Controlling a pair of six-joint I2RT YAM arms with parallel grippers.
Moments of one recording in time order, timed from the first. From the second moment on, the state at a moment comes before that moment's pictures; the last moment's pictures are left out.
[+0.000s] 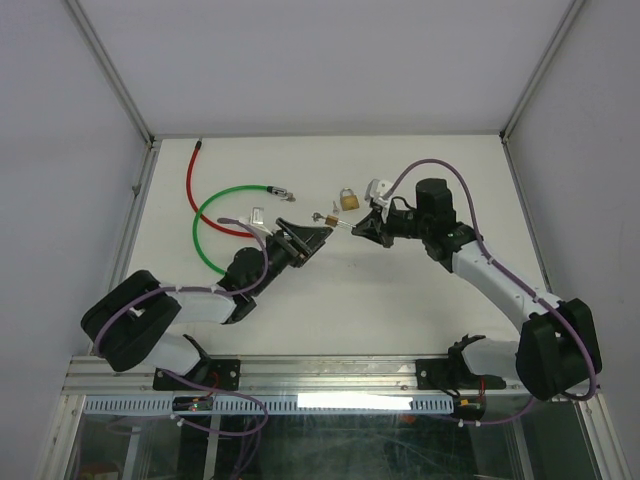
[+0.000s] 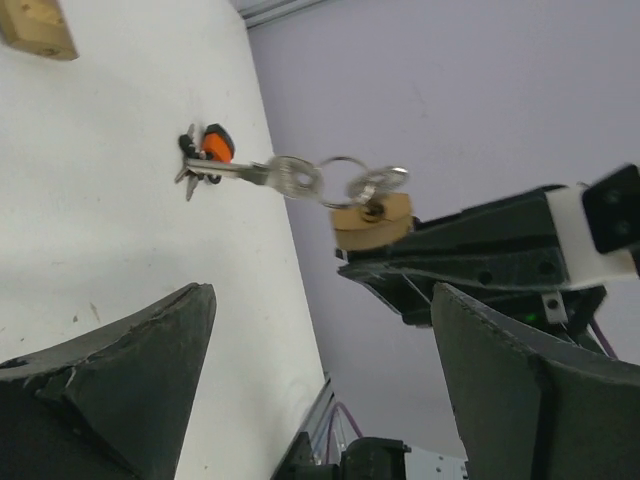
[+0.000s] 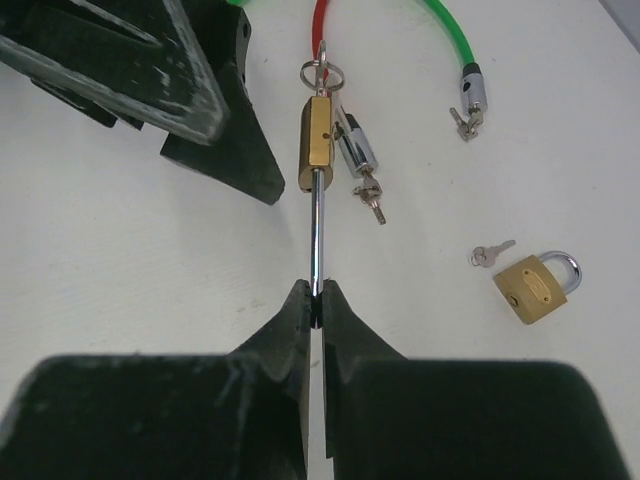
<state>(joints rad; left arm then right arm) -0.77 1.45 0.37 1.12 -0.07 -1.30 0.43 1.24 0.82 -0.03 -0.80 -0.42</state>
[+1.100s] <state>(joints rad) -0.76 1.07 0.14 1.36 0.19 -0.56 0.36 1.29 0.93 -0.31 -1.05 -0.54</state>
